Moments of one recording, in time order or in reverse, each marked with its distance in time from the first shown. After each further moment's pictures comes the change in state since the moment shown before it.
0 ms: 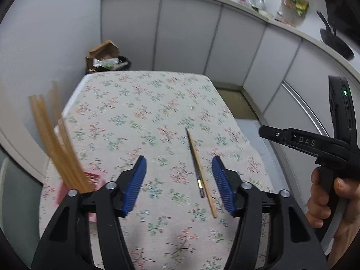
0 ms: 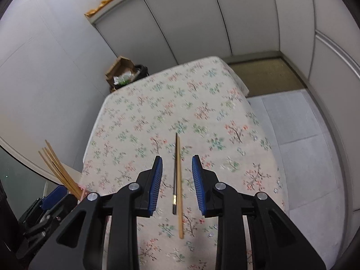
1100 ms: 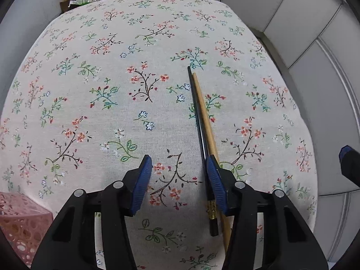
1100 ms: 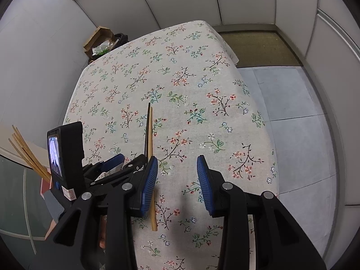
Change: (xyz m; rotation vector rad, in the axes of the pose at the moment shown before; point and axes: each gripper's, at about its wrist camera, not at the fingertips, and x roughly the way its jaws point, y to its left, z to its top) left arm 0.202 -0.006 -0.011 -0.048 0.371 0.046; right arm 0.049 -0.023 -0.003 -0.004 0.163 -0.084
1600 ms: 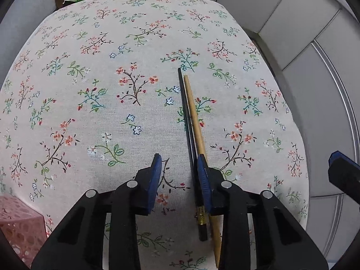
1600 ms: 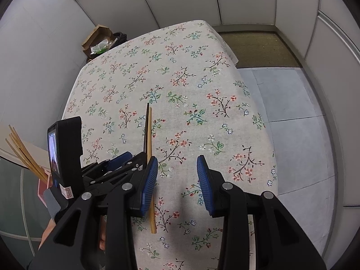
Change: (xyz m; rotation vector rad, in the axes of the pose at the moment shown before) left arm 0.003 0.001 0.002 -0.014 0.018 -0.050; right arm 0.003 0.004 0.001 -0.008 0.005 -0.019
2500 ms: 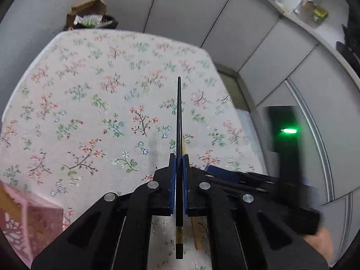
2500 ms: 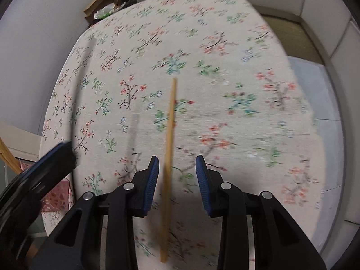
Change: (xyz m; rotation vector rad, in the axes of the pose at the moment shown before) left arm -0.094 0.024 -0.011 -0.052 -0.236 -0.152; right arm 0.110 0.048 0.010 -0.084 0.166 0.020
